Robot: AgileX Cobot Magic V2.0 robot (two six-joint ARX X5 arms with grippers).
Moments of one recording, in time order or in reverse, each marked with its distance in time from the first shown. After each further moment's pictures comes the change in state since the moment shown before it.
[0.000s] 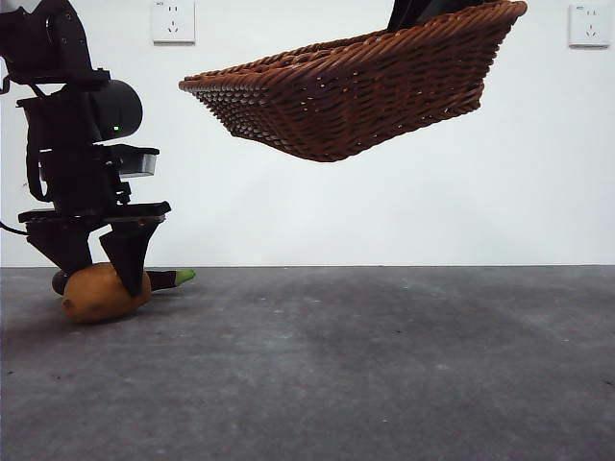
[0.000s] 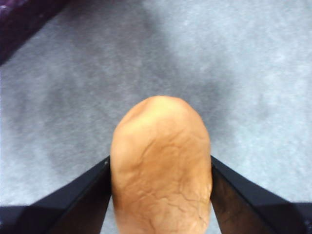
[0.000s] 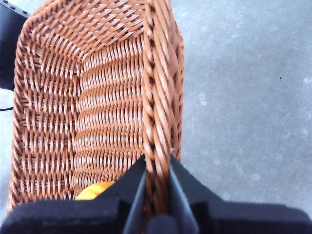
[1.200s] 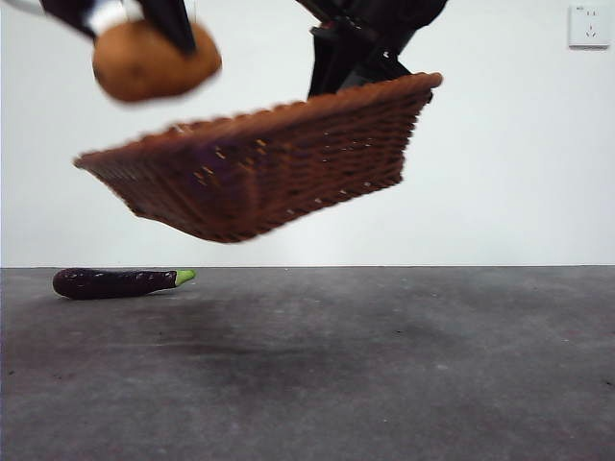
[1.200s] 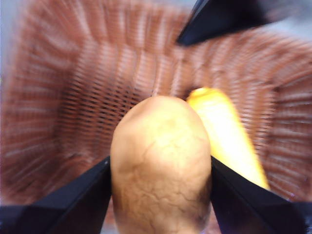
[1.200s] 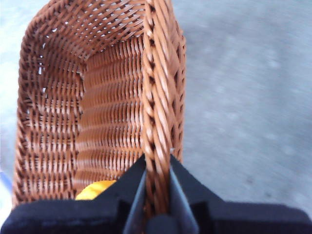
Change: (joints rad) left arm -0.291 -0.581 -0.042 -0.254 0.140 0.045; right arm 0.151 0.187 0.000 0.028 -0.035 0.050
